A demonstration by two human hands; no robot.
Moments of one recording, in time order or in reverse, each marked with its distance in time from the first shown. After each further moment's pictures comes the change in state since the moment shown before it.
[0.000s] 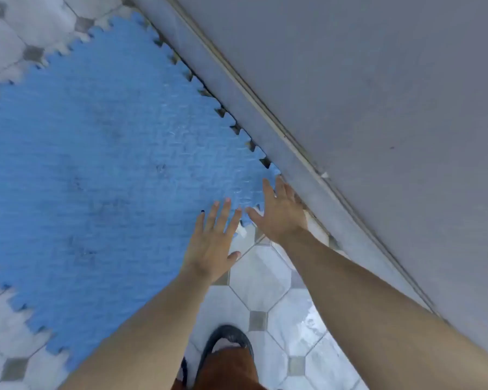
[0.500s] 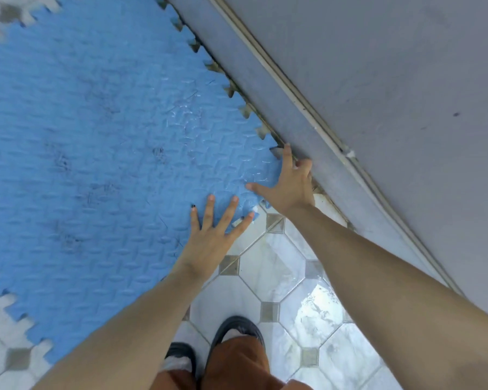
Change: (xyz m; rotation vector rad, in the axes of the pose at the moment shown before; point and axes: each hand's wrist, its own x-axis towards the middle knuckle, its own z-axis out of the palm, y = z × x) left_hand -0.017 -0.018 0.034 0.212 0.081 0.088; right_hand 0.041 0.000 0.025 0.356 0.091 0.202
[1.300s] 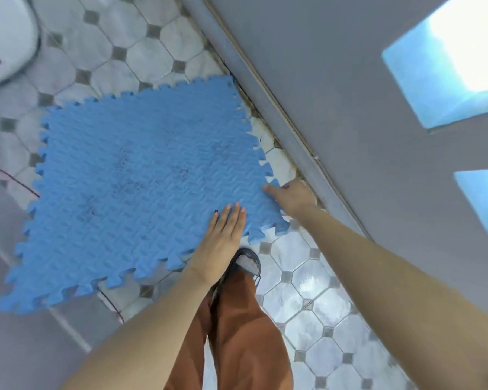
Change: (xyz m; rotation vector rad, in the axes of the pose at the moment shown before) left_hand -0.140 -0.006 -0.261 -0.316 -0.036 -0.041; right_hand -0.208 -0.112 -0.170 0.213 -0.273 0.307
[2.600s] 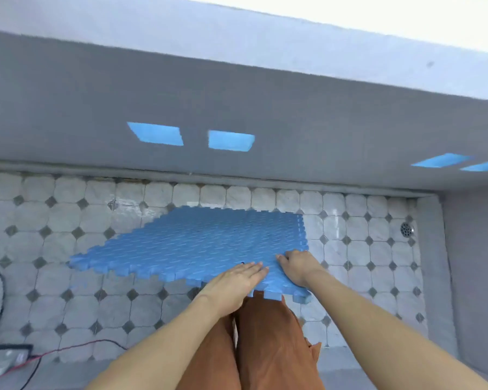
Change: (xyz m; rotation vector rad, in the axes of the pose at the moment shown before) left_hand -0.103 0.206 -0.266 0.001 -0.767 0.945; right_hand -0.391 0.188 -0.085 0.061 -0.066 0.353
